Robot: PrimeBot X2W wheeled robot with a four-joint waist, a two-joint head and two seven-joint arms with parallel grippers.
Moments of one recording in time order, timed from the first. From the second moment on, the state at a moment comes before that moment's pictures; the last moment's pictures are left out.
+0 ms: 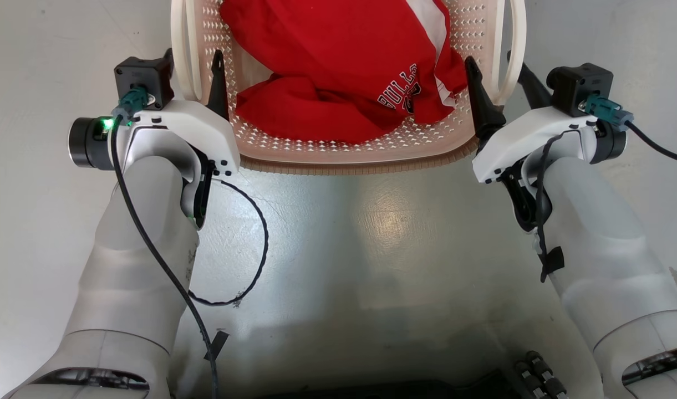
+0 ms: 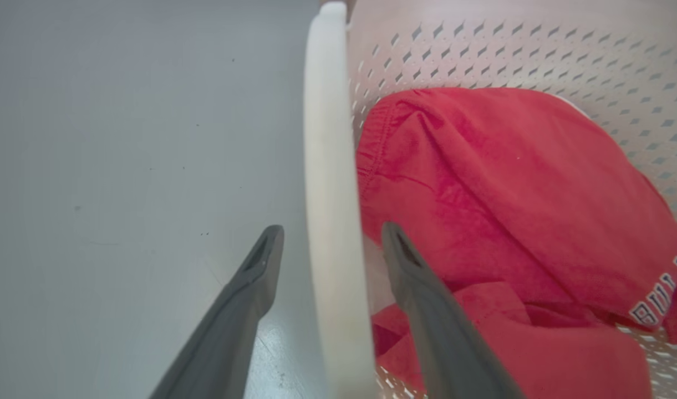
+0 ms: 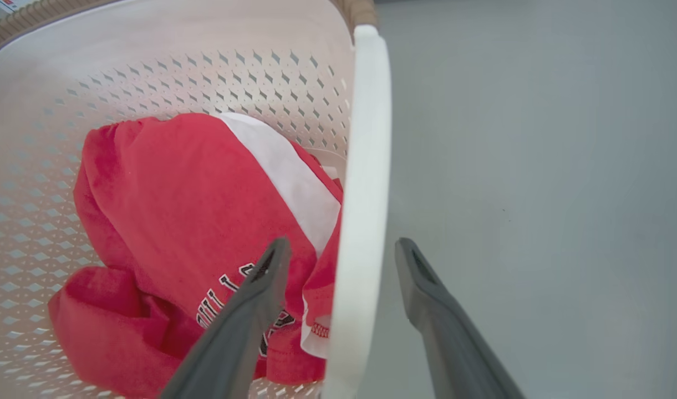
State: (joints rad) left arm -0.95 0.03 -0.07 0.98 -0.11 0.01 -0.26; right arm -0.95 -0.06 0.21 0.99 0.31 0.12 -0.25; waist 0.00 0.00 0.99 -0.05
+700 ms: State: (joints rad) left arm -0.95 0.03 -0.13 1.01 -0.15 0.02 -0.26; right arm -0.96 -0.07 0.34 1.08 0.44 0.12 -0.25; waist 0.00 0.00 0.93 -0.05
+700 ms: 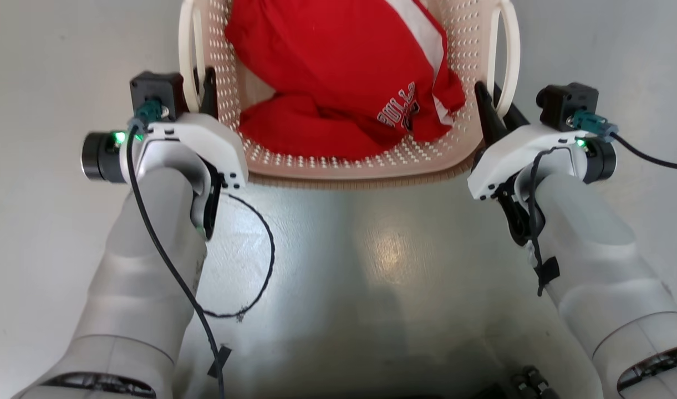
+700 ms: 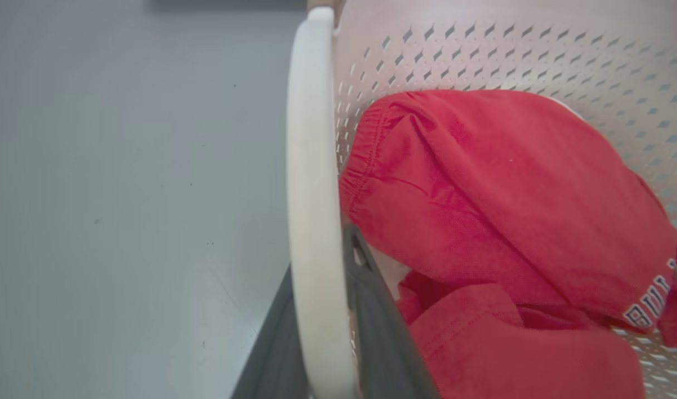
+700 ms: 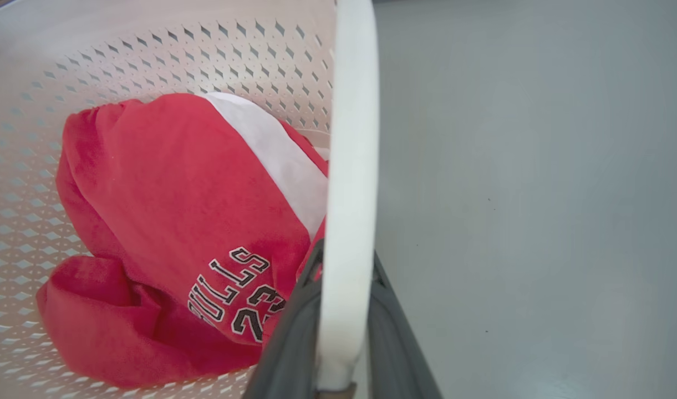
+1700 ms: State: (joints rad) left arm -0.54 0.03 -0.54 1.20 -0.56 0.03 -0.21; right arm -0.61 -0.05 0.70 1.25 0.75 0.12 -0.14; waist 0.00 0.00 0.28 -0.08
